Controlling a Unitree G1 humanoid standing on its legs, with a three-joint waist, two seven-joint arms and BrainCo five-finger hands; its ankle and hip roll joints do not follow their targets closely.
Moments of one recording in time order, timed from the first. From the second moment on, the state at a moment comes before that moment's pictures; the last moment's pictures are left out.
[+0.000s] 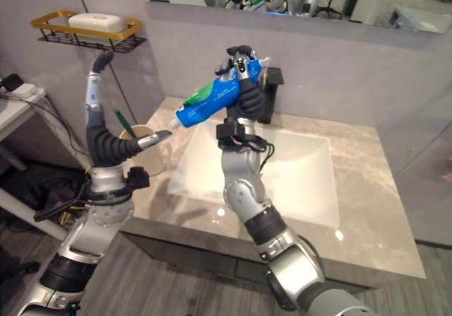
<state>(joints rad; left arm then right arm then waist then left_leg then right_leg) -0.24 0.51 -0.14 -0.23 0.31 -0.33 0.69 -0.78 0.06 0.32 0.23 0.98 -0.54 -0.27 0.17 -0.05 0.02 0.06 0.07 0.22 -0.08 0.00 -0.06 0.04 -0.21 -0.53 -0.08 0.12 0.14</state>
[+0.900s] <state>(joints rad) 0.18 0.53 0.09 0.27 0.03 -0.31 0.64 -0.91 -0.16 0.25 0.27 0.84 -0.49 -0.32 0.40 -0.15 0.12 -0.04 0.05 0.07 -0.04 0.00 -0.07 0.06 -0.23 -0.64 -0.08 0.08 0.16</state>
